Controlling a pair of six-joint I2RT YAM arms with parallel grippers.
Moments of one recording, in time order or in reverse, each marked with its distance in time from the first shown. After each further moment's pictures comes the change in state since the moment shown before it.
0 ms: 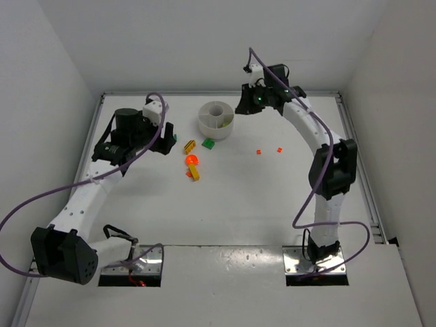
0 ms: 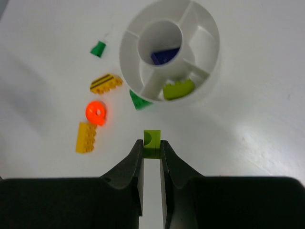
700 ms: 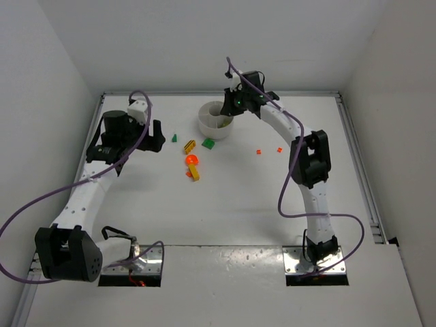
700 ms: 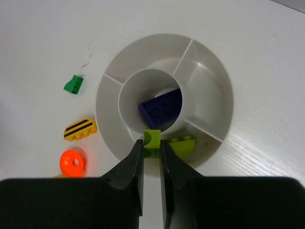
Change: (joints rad) left arm 0.137 0.004 -0.055 0.069 0.008 -0.076; right arm 0.105 0.301 0.196 0.175 0.120 0.064
